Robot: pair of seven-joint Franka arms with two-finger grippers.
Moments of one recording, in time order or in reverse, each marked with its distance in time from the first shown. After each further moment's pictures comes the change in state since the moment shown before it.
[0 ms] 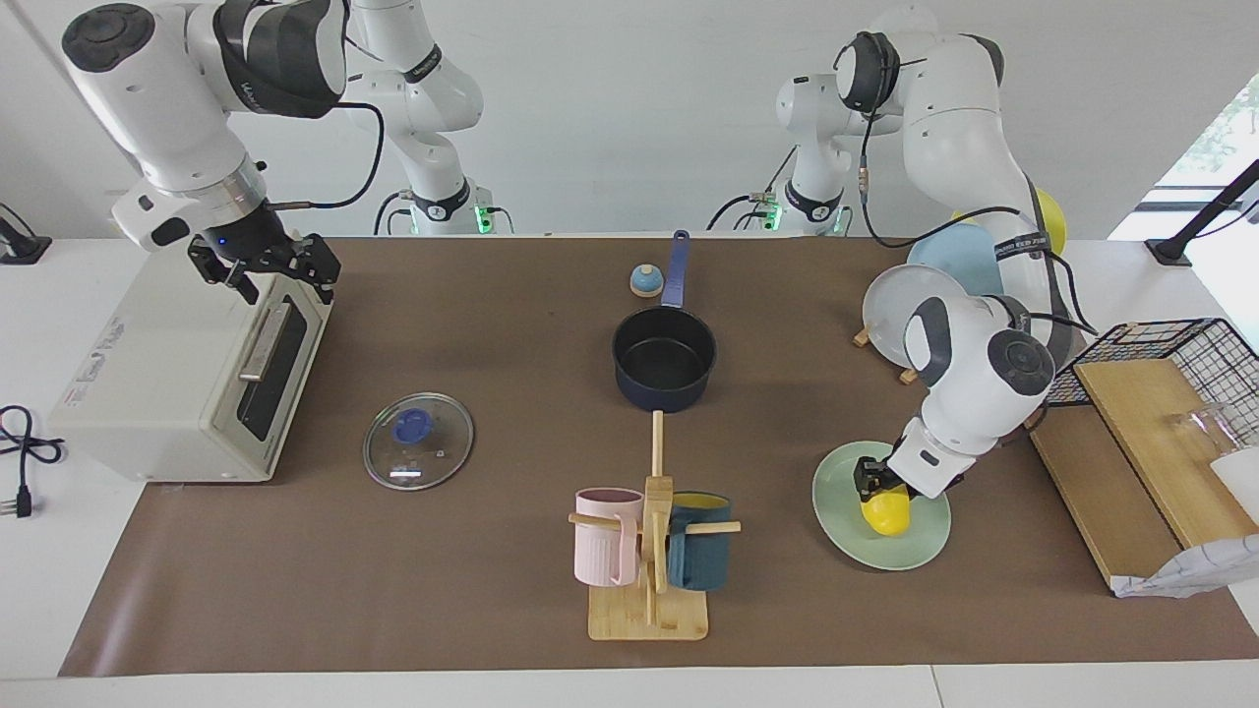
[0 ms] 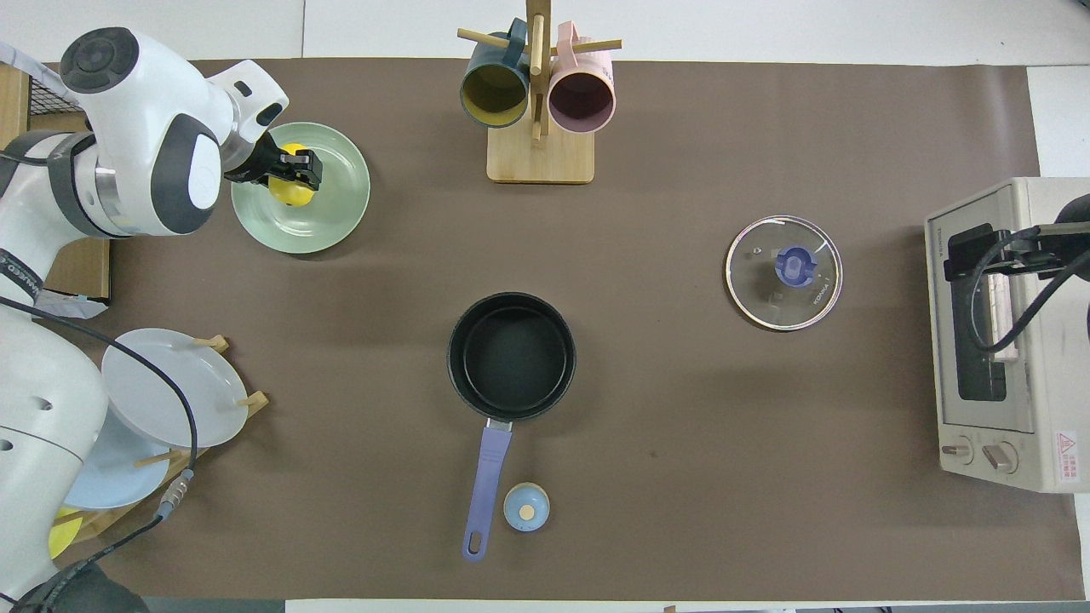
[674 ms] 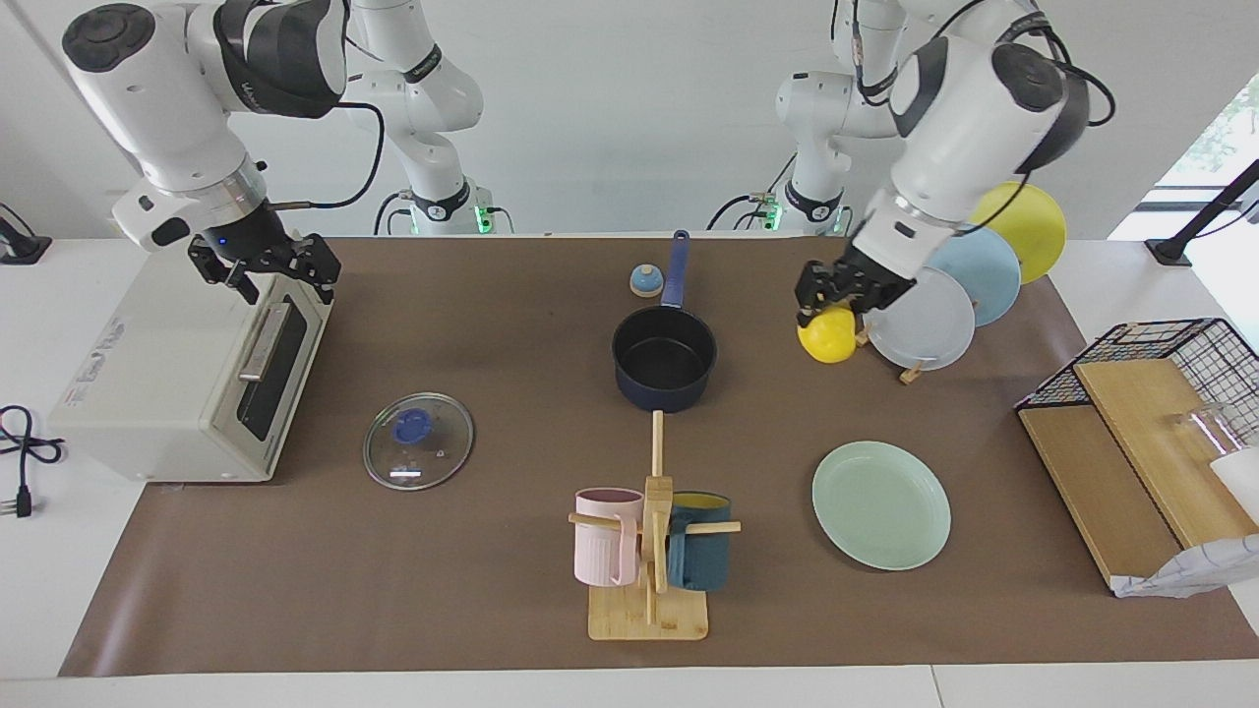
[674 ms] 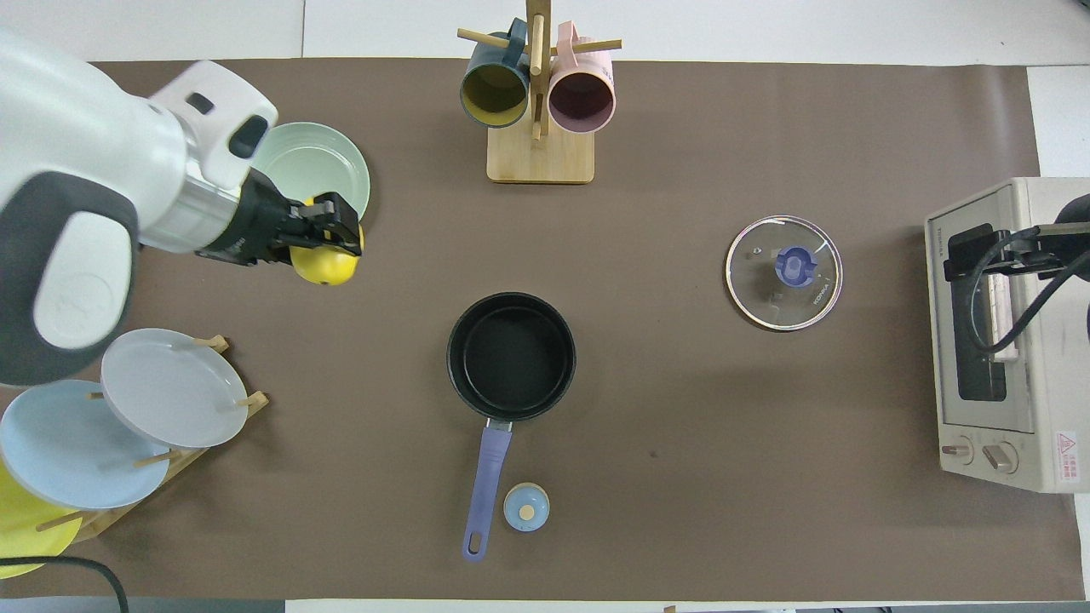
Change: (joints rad) left arm -0.223 -0.533 -0.012 -0.241 -0.125 -0.302 -0.410; right arm 0.000 0.000 0.000 0.000 0.000 0.000 0.000
